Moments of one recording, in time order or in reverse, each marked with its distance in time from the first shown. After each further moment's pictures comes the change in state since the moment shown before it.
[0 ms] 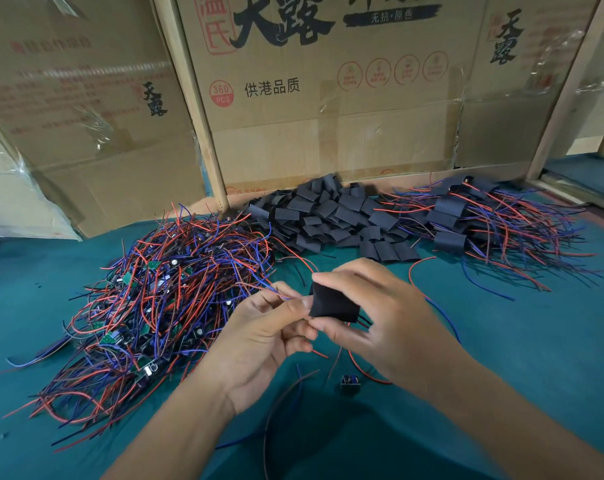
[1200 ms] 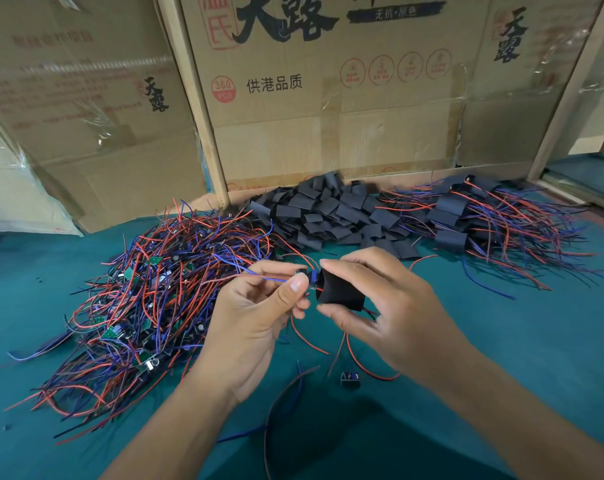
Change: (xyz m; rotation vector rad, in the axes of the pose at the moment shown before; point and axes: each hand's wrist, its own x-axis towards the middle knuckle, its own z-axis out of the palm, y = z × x) left_hand 0.001 0.002 -0.001 0.055 -0.019 0.352; right_hand 0.001 0.008 -0.001 -0.094 0.096 -0.066
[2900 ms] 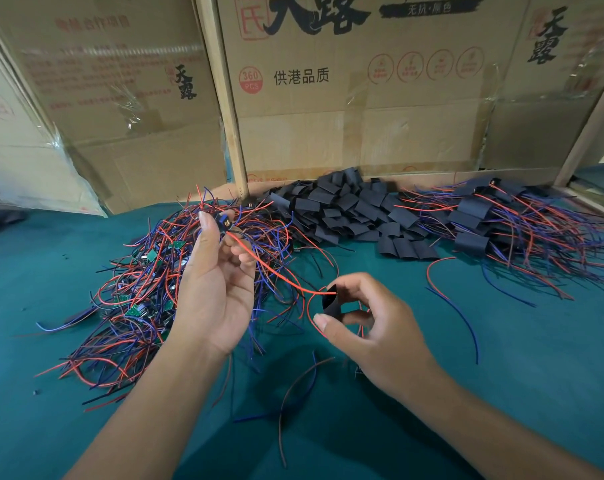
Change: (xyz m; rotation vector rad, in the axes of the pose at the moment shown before) left_hand 0.020 0.034 -0.030 -0.429 0.422 0.039; right_hand -0.019 -0.020 0.040 0.667 -0.082 0.512
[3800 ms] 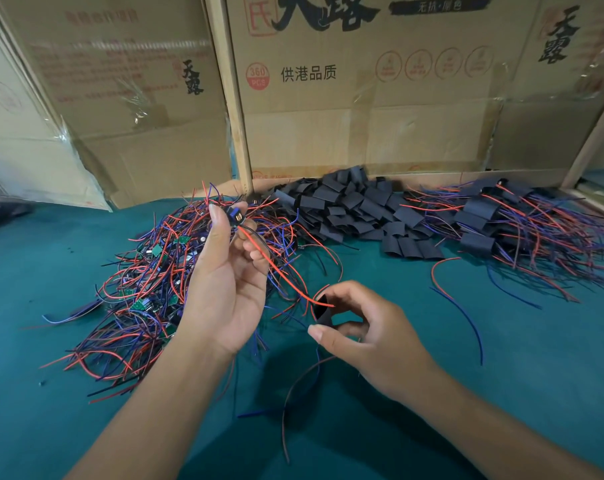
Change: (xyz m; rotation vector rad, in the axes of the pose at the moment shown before) left_hand -0.006 -0.001 0.004 -0.033 -0.114 -0.050; right_hand -0.001 0.004 0.004 0.093 -0.163 0.116
